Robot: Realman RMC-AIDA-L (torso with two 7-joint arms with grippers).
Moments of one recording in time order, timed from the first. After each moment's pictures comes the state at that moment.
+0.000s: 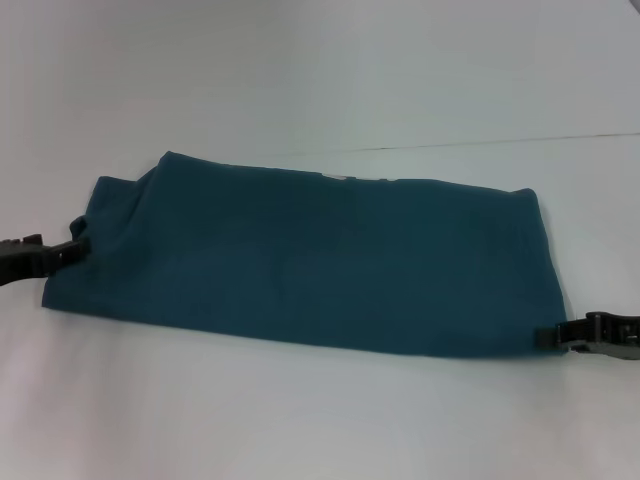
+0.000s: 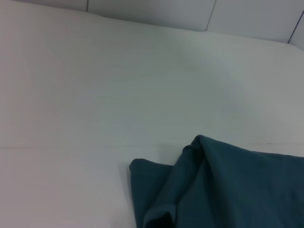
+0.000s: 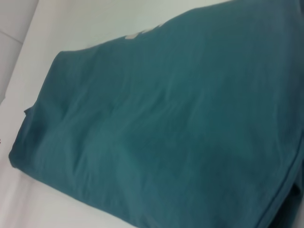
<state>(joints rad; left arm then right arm) -0.55 -2.12 0.55 0.77 2.20 0.94 -1.82 0.51 1.95 -0.53 -0.60 -2.32 -1.43 2.22</state>
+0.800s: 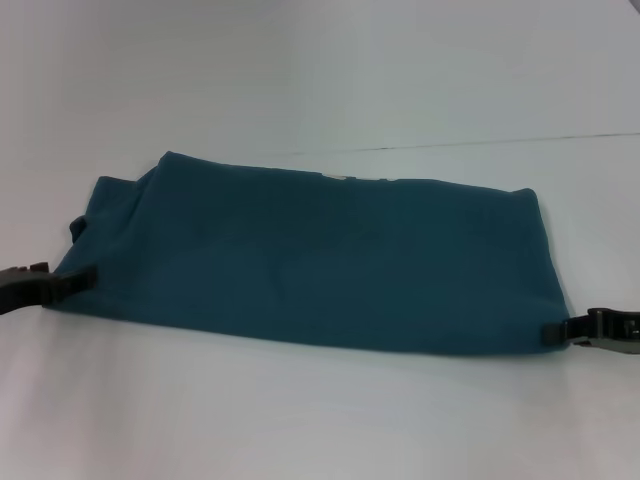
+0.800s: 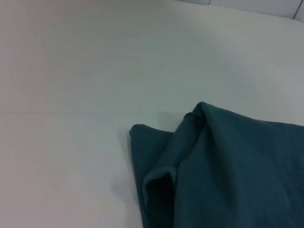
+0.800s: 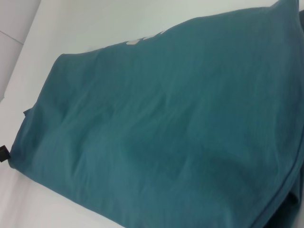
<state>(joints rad) -0.54 -2.13 0.55 0.75 2.26 0.93 -1.83 0.51 1.95 -0.54 -0.61 -2.32 -1.43 2.21</state>
